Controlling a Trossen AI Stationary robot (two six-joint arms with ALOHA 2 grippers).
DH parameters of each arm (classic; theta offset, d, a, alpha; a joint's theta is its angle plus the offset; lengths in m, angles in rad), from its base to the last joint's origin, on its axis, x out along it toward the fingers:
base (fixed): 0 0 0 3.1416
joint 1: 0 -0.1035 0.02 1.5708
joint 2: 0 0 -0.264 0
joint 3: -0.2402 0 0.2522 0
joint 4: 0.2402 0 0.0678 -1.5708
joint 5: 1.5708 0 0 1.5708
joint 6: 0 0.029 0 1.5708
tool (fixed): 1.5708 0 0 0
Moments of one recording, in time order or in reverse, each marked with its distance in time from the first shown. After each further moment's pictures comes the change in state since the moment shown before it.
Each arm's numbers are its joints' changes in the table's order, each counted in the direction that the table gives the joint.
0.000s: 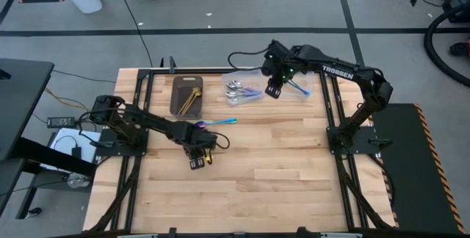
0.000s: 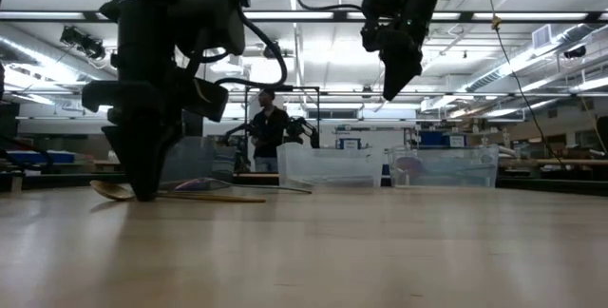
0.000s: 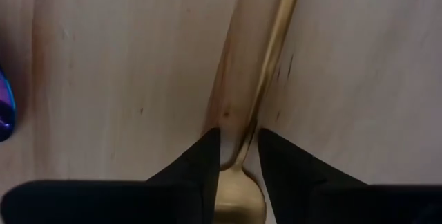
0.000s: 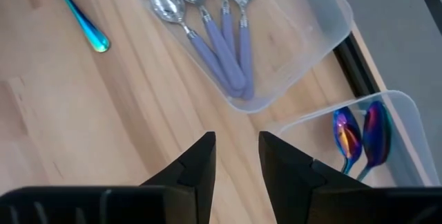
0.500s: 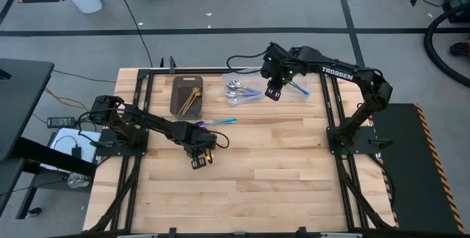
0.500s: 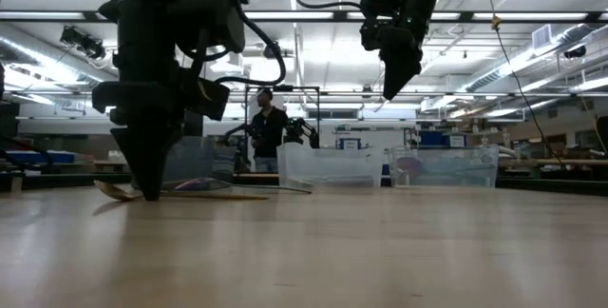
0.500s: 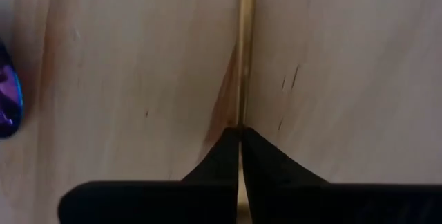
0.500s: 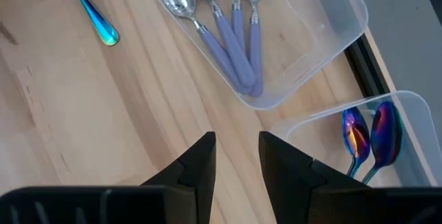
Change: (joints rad) left arm 0.005 -0.010 0.007 -0.023 -0.004 -0.048; right arm -0.028 0.000 0.000 0.014 0.001 0.001
